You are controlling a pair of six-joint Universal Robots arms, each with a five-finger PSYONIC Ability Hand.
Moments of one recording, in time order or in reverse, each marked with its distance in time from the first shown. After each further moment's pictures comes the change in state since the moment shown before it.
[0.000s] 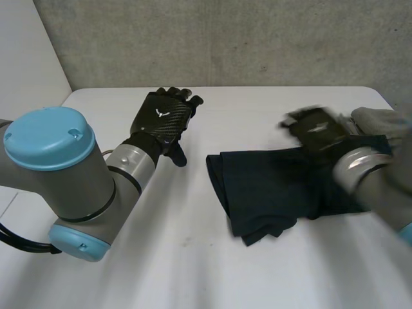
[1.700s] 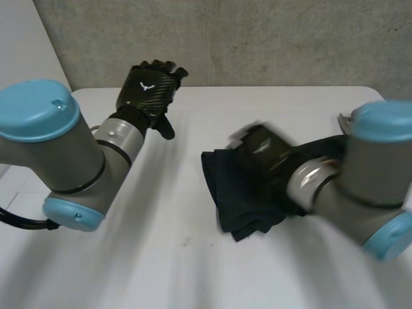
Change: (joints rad) left arm 0.057 -0.017 0.106 -0.002 -0.002 0.003; right arm 0.172 0.078 -0.106 0.111 -0.053 -0.079; left_hand 0.000 0.003 0.000 0.000 0.005; right_hand 0.016 0.024 0.023 0.013 0.017
